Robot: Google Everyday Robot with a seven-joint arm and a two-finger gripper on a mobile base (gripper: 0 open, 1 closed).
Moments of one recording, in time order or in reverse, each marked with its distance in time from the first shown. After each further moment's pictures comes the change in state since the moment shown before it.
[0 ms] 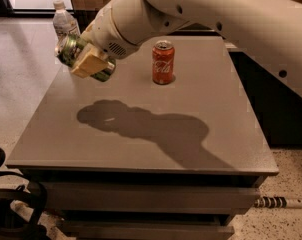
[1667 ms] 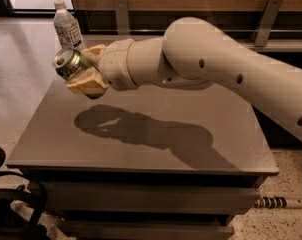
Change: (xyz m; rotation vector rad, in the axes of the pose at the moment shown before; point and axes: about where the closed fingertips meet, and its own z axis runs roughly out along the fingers) arm 0.007 0.025 0.015 0.103 -0.298 0.105
